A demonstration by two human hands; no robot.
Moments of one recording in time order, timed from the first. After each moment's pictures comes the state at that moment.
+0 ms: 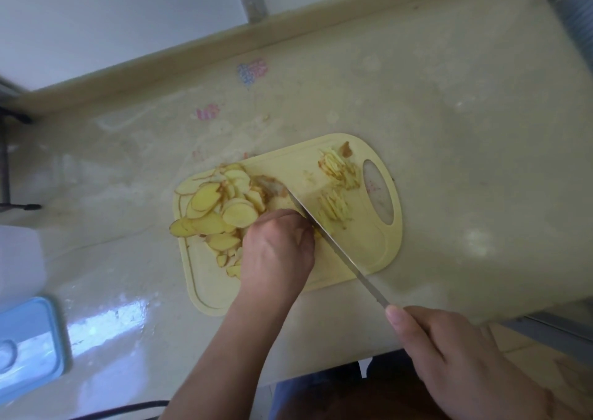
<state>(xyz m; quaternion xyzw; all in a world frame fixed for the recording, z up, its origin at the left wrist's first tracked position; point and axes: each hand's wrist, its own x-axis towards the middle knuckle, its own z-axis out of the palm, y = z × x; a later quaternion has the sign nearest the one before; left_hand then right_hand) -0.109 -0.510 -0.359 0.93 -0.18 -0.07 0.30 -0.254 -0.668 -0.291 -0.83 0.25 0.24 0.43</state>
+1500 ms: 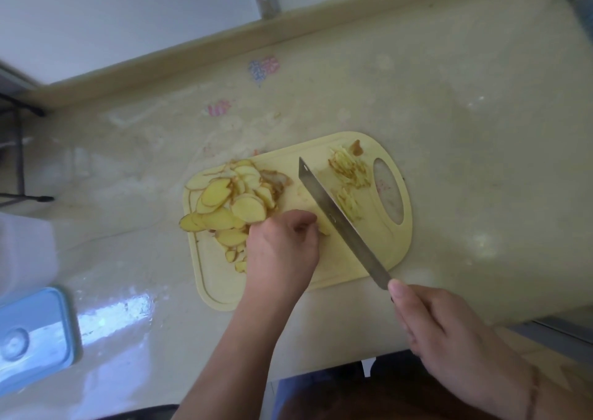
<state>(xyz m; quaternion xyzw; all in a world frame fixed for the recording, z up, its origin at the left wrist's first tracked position) -0.111 -0.512 -0.345 0.93 -0.03 -0.13 0.34 -0.240 -0.670 -0.310 -0.80 0.24 0.24 0.49</state>
